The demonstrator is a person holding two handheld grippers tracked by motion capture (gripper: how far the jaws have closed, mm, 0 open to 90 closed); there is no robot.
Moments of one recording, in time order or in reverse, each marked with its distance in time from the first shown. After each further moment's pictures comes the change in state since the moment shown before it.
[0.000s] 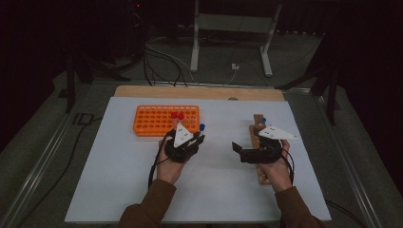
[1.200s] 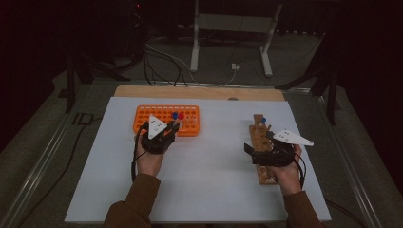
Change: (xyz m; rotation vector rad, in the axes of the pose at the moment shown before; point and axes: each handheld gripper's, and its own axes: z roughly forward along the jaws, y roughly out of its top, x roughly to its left) left arm 0.056 -0.005 -0.031 -0.036 0.190 -0.071; right arm -0.020 -0.014 -0.023 -0.035 -0.046 0.051
